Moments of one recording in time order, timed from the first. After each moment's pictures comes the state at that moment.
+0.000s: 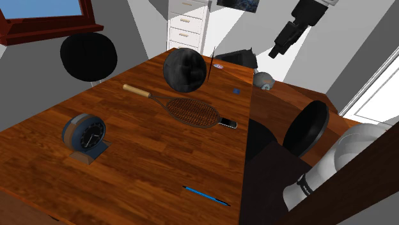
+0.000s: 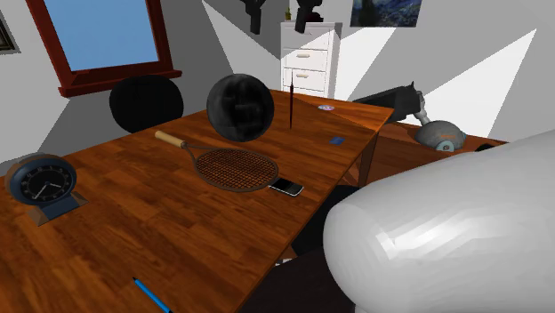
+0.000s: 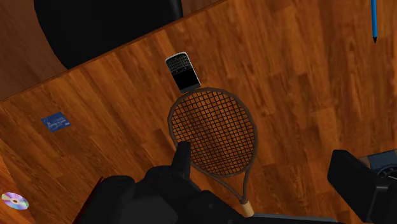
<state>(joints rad) 0.00 -0.83 0.02 -2.30 0.03 1.72 -0.10</state>
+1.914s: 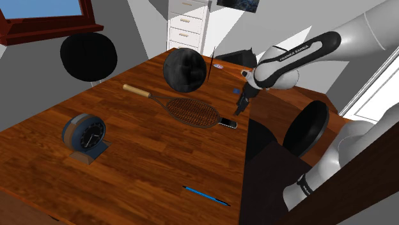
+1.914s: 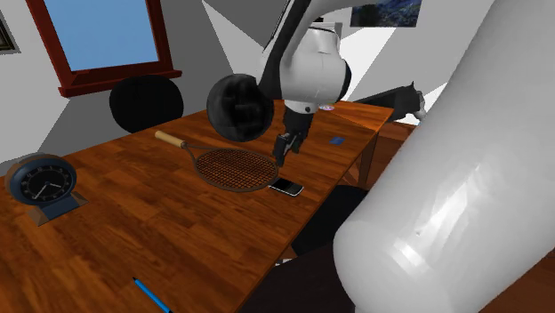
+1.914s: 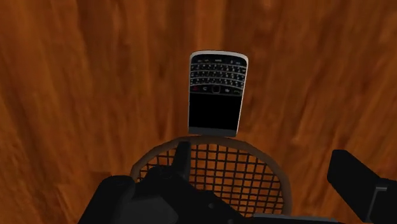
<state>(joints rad) 0.20 -0.19 -0.40 -2.66 0.15 2.64 -0.89</state>
